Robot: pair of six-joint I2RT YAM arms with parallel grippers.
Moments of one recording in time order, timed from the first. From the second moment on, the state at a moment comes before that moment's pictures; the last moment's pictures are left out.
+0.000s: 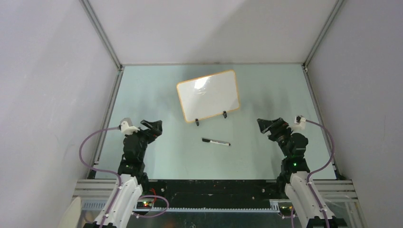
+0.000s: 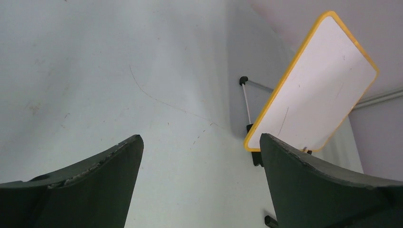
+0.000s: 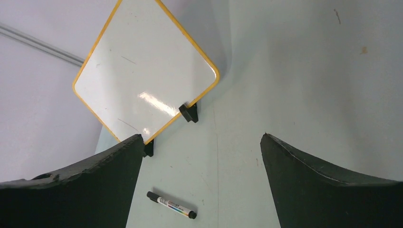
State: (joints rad) left arm -0.07 0.49 0.07 0.21 -0.05 -0.72; right arm 0.01 0.57 0.08 0.38 -0.23 0.79
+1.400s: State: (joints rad) left arm -0.07 0.49 0.09 0.15 0.01 -0.68; right arm 0.91 1.45 0.70 -0.05 0.08 -0.03
